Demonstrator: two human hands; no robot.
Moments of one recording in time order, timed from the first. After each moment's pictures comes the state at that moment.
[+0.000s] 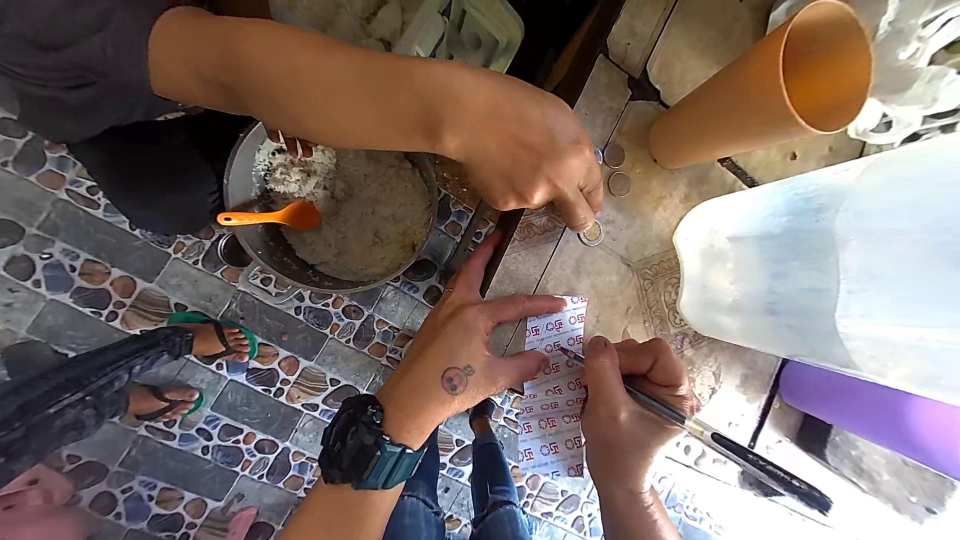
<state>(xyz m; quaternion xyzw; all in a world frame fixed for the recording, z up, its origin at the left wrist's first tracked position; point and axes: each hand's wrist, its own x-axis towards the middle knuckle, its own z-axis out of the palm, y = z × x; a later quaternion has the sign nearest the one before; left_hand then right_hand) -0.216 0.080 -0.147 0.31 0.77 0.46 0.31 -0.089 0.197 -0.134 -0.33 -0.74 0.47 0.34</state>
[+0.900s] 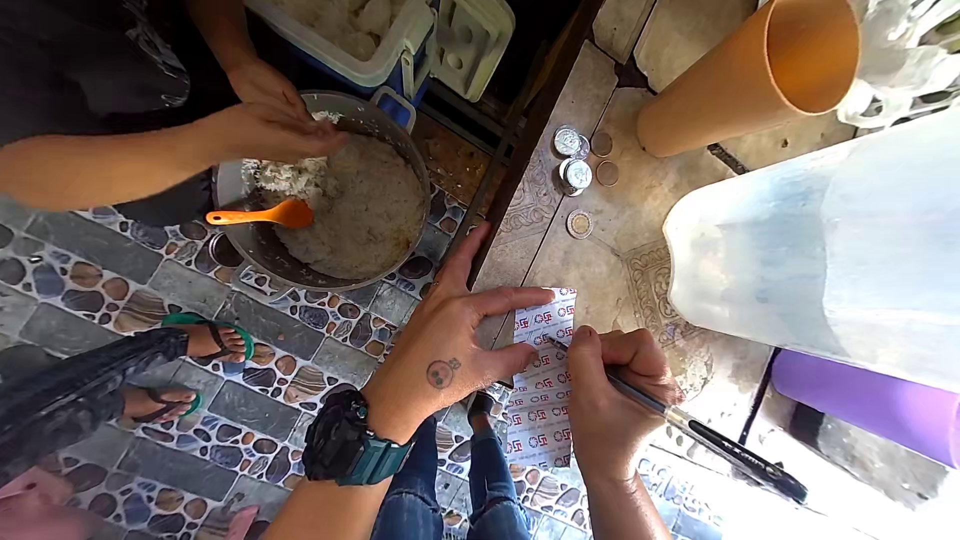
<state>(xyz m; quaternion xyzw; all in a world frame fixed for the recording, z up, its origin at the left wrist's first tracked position) -0.215 0.078 -0.145 0.31 0.78 0.46 0.30 -0.090 0.195 -0.137 -0.33 -0.76 0.43 0.35</state>
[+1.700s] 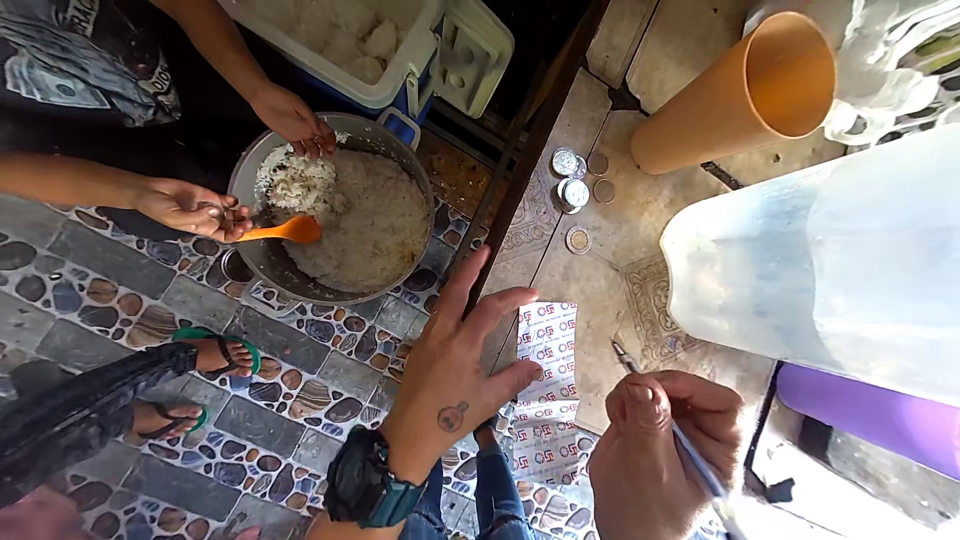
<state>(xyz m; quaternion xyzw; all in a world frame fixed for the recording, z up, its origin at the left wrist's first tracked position) -0.198 0.077 -0.154 0.28 0.80 0.49 0.21 -0.076 0.190 -0.114 -0.31 -0.66 0.55 0.41</state>
